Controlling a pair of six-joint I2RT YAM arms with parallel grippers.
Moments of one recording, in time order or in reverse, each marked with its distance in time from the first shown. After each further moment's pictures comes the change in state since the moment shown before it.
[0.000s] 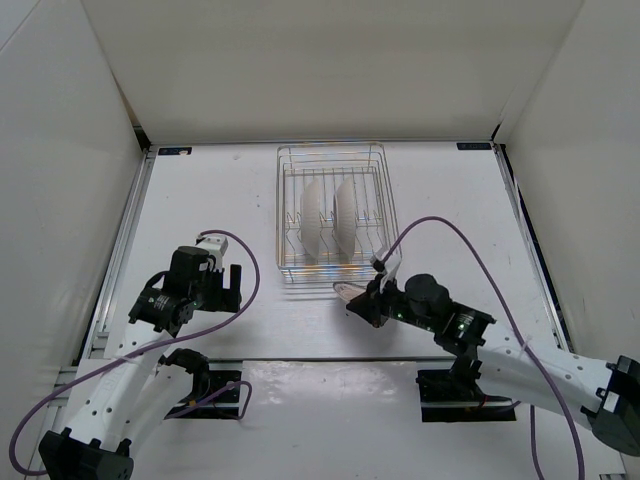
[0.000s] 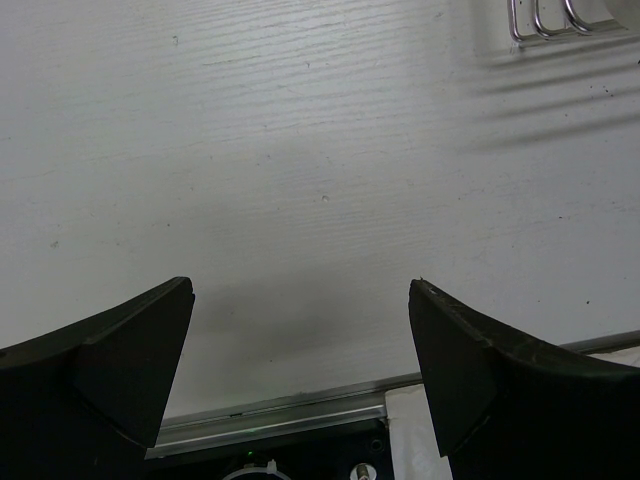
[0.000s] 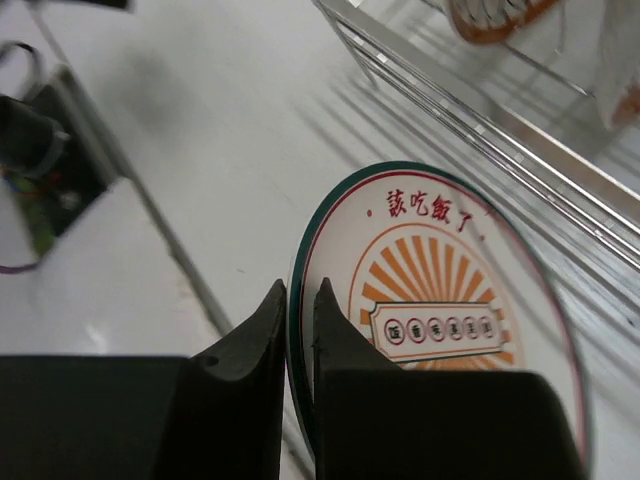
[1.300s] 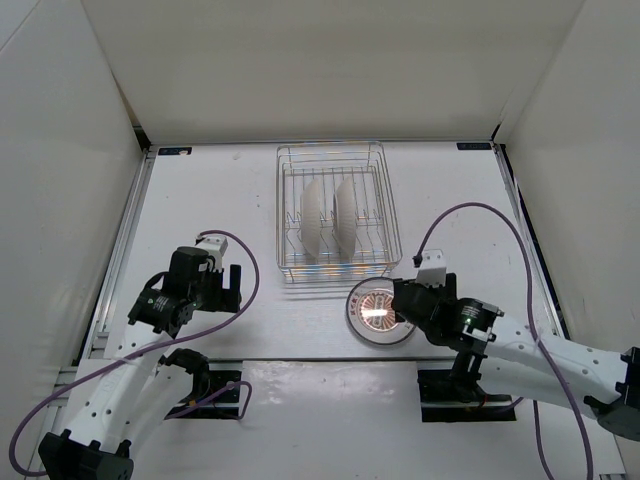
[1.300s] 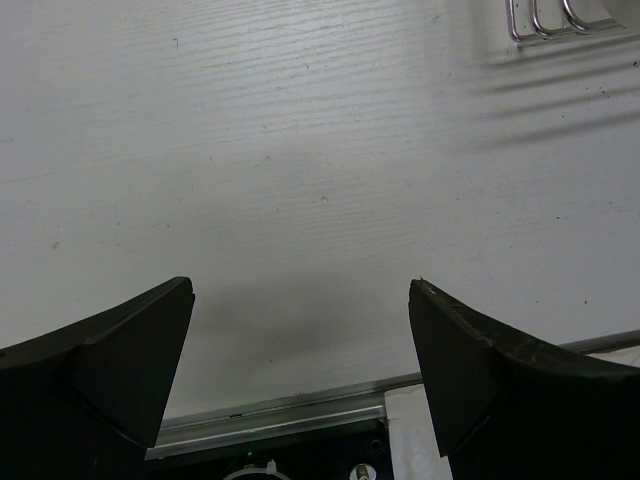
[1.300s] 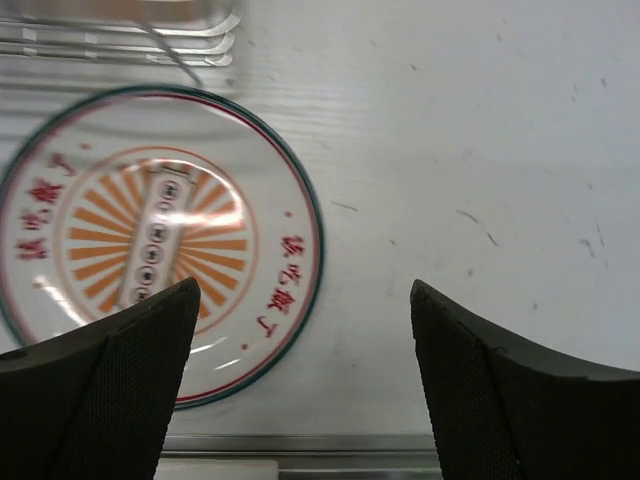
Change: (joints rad) left arm 0.000 -0.009 0.000 -0.002 0.001 0.000; right arm 0.153 -0.008 0.207 -0.841 0.868 0.357
